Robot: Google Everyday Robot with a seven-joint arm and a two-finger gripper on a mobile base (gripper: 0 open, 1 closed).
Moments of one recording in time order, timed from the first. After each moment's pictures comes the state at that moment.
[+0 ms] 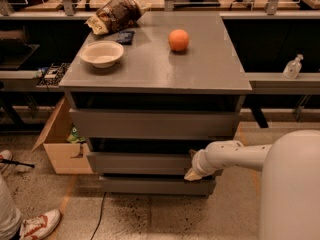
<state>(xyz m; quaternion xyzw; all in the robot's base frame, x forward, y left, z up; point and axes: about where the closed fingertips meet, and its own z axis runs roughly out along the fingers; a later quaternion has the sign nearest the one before) 0.617 -0.142 0.417 -0.62 0.75 0.02 0.23</state>
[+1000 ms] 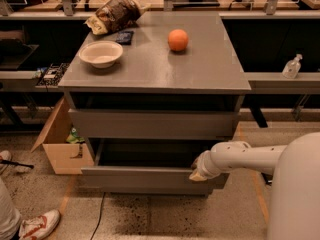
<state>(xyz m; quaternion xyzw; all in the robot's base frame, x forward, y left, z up) 0.601 -0.155 0.437 -0.60 0.77 0.02 0.23</state>
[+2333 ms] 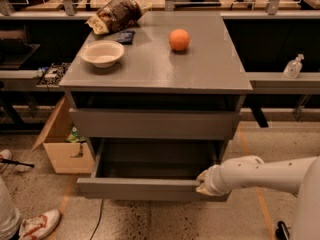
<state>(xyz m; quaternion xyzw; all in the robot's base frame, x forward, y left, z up) 0.529 -0.179 0.445 -0.59 0.78 0.01 0.21</state>
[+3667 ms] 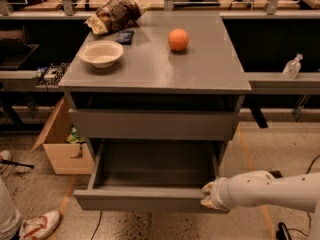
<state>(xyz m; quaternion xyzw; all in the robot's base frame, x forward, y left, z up) 0.486 -0.191 0.444 -0.58 0.79 0.01 0.21</state>
